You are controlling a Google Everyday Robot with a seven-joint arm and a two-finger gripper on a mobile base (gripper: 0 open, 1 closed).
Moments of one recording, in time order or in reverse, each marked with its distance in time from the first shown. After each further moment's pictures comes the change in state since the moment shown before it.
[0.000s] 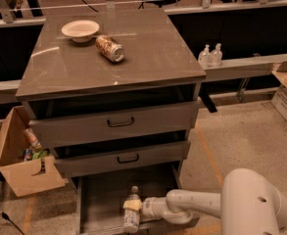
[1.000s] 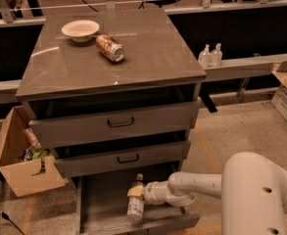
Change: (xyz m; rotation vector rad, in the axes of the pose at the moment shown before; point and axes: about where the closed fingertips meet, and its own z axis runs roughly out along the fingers) arm -0.040 0.053 -0.047 0.024 -0.004 -0.018
